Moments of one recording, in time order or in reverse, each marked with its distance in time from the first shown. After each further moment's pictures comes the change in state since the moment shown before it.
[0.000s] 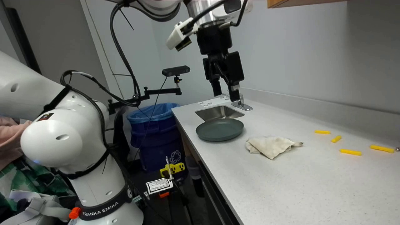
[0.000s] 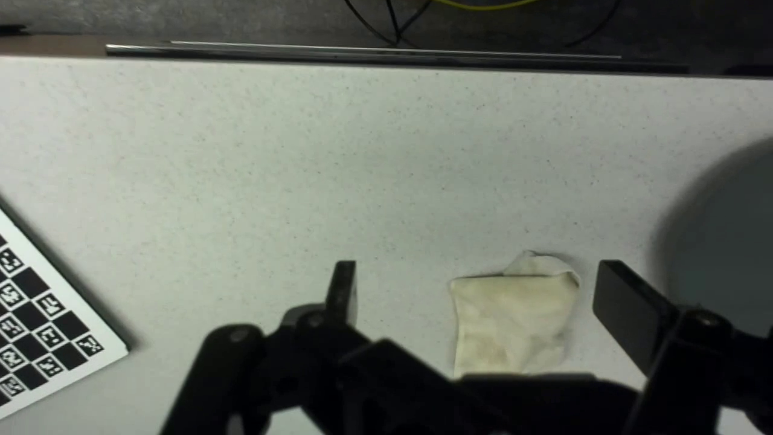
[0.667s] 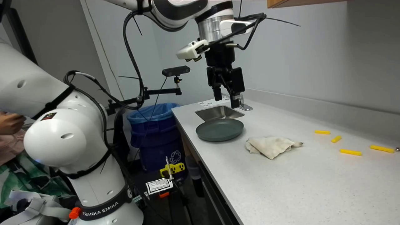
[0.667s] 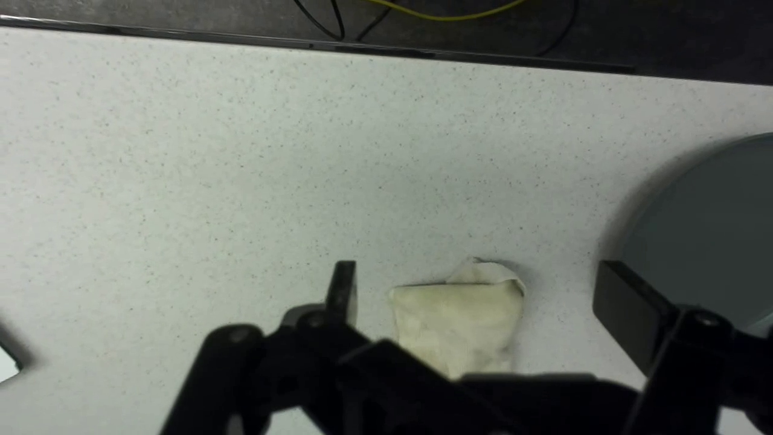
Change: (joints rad) arm 0.050 0.102 0.033 0.005 0.088 0.053 0.000
